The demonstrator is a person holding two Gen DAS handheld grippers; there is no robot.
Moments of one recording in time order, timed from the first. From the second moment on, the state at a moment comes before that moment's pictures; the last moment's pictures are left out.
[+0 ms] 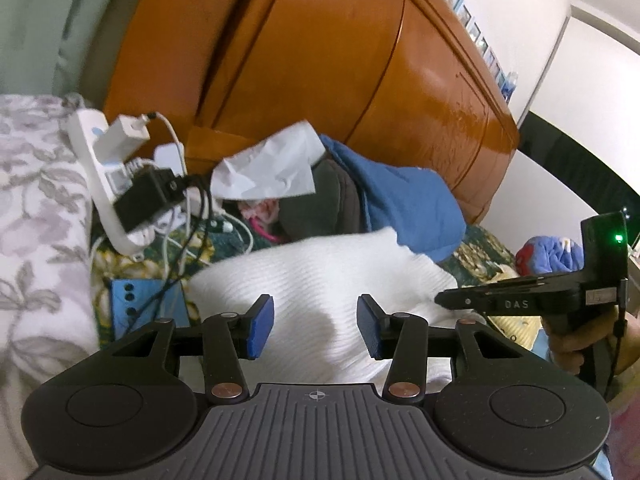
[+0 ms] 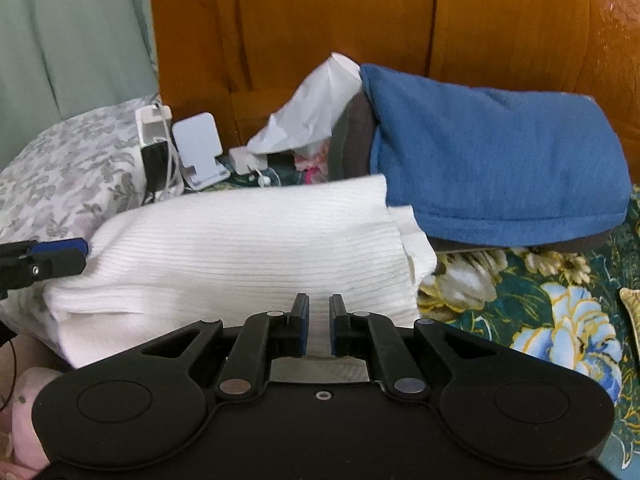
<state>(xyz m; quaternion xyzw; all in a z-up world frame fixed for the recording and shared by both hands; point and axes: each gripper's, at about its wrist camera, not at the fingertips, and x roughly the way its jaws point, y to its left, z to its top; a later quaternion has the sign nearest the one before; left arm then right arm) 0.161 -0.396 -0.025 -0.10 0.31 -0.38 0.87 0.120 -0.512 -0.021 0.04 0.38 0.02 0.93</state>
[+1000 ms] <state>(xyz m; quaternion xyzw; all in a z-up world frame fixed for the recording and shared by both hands) 0.116 -0.301 -0.012 -0.08 0.31 -0.36 0.88 0.037 -0.382 0.010 -0.01 0.37 -0.01 0.93</state>
